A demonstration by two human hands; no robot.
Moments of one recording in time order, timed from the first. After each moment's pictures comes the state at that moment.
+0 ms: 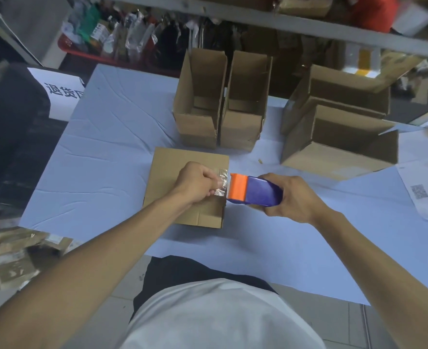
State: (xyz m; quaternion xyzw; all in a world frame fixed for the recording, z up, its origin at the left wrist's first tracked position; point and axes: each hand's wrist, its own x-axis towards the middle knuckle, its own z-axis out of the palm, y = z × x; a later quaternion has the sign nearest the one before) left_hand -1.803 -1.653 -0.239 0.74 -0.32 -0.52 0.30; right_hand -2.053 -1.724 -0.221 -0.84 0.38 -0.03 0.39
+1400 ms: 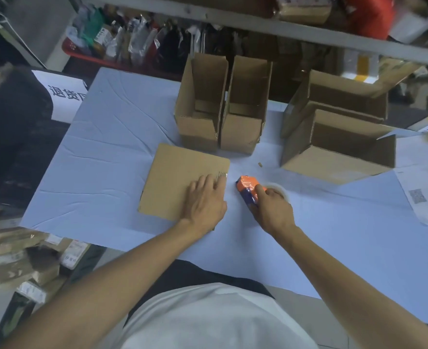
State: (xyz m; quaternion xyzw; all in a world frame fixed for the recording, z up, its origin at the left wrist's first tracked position) left_hand -1.844 -1.625 -0.272 0.76 -0.64 -0.11 0.01; right_hand -2.019 -1.689 -0.289 -0.83 0.54 0.07 0.13
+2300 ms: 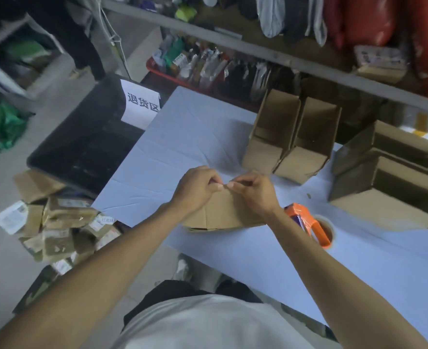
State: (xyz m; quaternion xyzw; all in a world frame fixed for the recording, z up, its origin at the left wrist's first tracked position) left_hand -1.670 -1.569 -0.187 0.77 -0.51 -0.26 0.26; right_hand -1.829 -1.667 -0.205 -0.73 0.42 -0.15 0.51
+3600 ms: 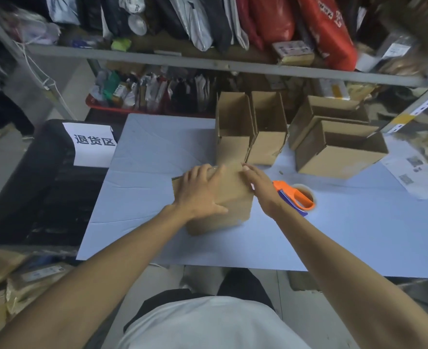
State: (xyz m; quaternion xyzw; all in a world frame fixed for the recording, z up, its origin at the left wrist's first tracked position) left_hand -1.667 -1.571 -0.205 0.66 -0.75 -0.07 0.02; right_hand -1.855 -1.626 -0.210 -0.50 0.55 -0.27 0.61
